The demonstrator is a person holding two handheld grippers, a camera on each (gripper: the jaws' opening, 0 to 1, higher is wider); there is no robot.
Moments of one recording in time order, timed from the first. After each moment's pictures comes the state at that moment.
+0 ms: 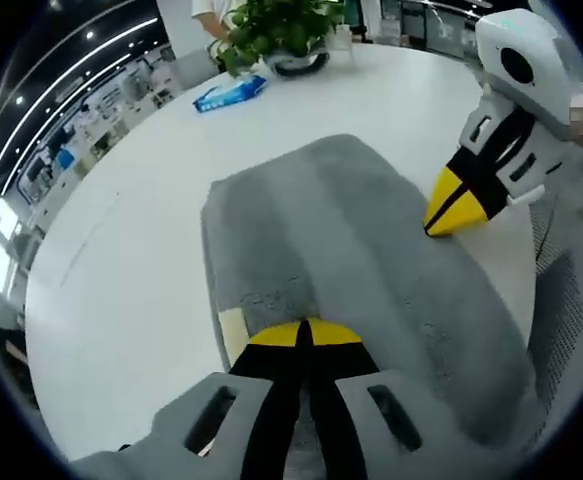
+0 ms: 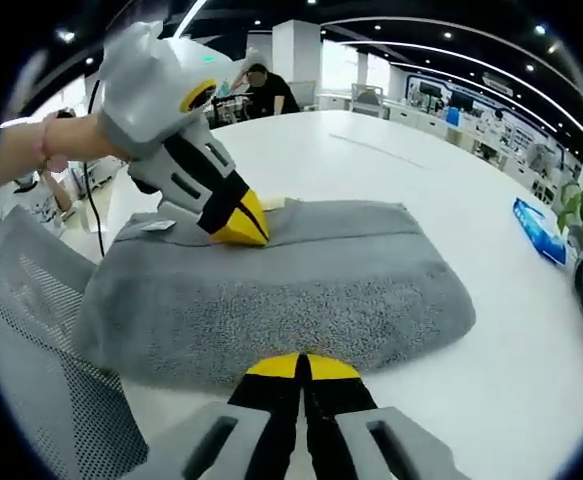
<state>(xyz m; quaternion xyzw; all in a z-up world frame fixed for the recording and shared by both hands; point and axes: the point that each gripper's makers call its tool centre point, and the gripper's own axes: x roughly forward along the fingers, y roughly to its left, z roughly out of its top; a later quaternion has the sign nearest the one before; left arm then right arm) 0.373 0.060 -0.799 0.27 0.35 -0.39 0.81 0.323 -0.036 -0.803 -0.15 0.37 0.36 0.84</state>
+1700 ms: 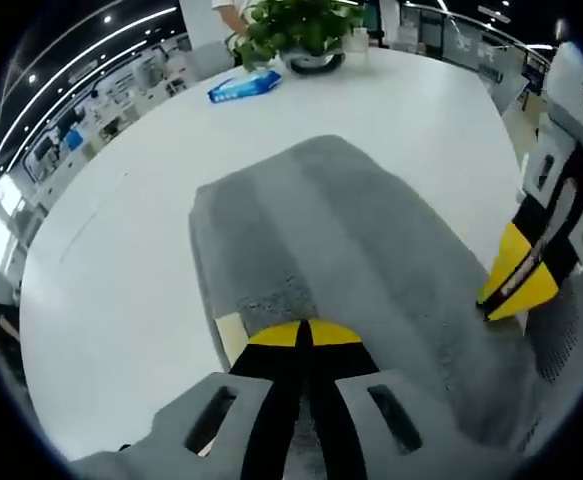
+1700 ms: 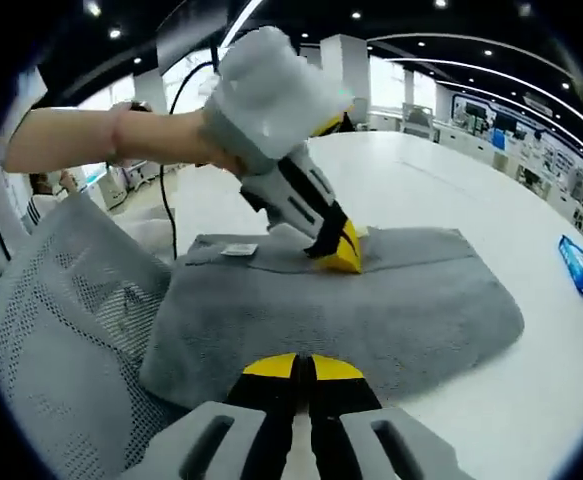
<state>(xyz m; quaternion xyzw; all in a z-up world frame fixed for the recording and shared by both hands) 0.368 0.067 -0.801 0.24 0.37 -0.37 0.82 0.248 0.038 -0.784 -0.15 0.33 0.50 0.79</state>
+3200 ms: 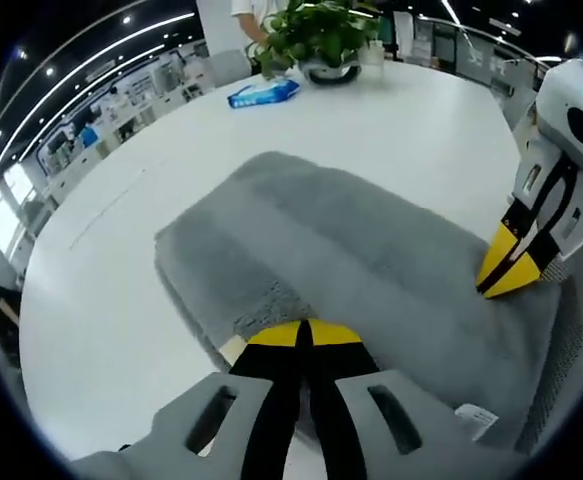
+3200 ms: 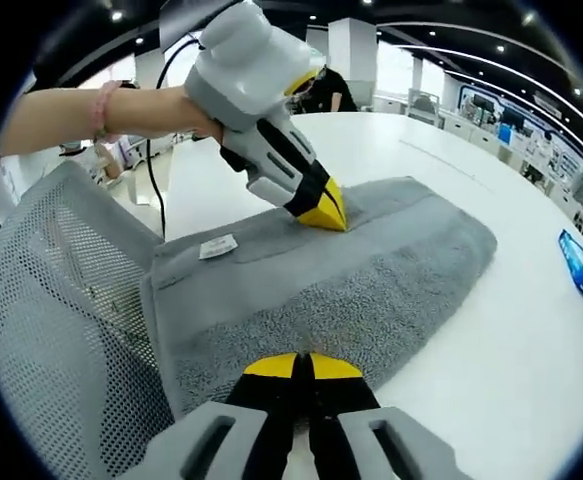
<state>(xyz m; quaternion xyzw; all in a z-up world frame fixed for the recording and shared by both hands) 0.372 0.080 -0.799 0.21 0.35 -0.35 0.85 0.268 0.001 -0.803 -0.18 0.36 0.46 0.79</state>
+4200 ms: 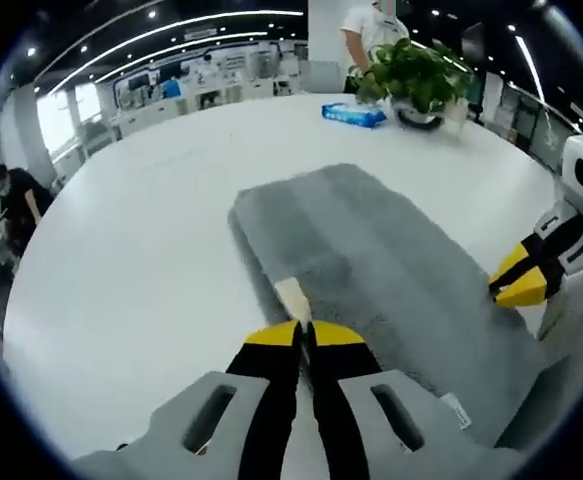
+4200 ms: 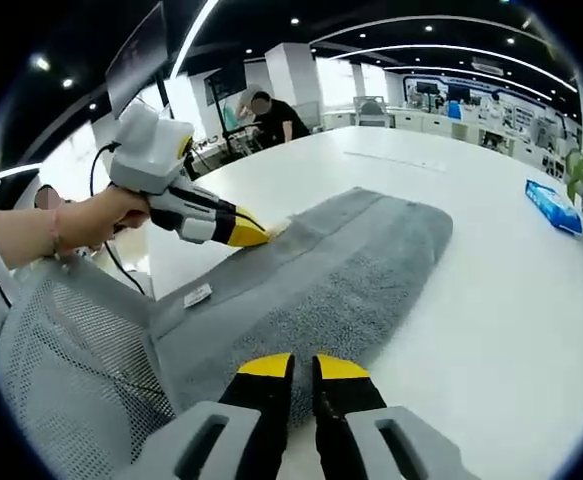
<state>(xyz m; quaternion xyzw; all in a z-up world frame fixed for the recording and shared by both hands) 0.359 0.122 -0.775 0.09 0.34 -0.20 0.92 0.283 -0.013 -0.781 -0.05 0.36 0.41 0.84</state>
